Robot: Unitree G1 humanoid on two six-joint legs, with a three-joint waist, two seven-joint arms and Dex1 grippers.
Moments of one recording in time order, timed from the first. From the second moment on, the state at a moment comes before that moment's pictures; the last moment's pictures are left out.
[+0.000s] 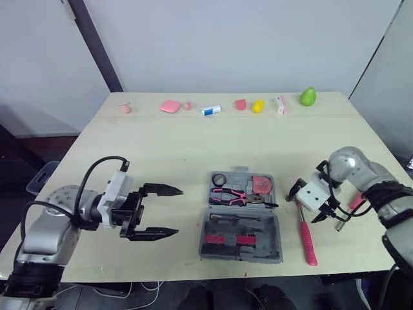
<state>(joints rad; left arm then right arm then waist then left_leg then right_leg) -0.15 0.88 0.15 -0.09 -0.63 0.12 -1.55 -1.00 -0.70 0.62 0.91 -0.32 -0.83 1.54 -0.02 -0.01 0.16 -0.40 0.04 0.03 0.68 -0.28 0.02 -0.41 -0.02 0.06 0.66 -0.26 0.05</state>
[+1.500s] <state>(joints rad) -0.17 0.81 0.11 -0.15 -0.62 0.11 -1.50 -0.52 -1.03 0.24 0.04 0.17 0.33 1.40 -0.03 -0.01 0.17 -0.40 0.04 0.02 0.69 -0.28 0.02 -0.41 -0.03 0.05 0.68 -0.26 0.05</state>
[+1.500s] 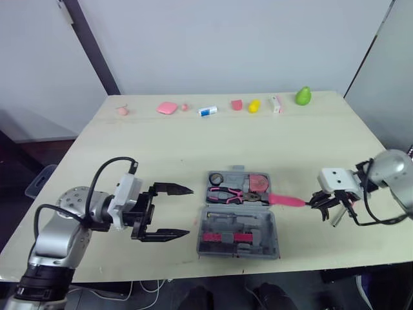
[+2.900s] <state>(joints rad) -0.22 0.78 0.11 -0.16 -0.63 0.16 -1.50 -0.12 -0.35 -0.22 -0.49 0.30 1.20 0.30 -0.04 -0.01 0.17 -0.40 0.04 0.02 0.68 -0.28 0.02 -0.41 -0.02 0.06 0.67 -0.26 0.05</state>
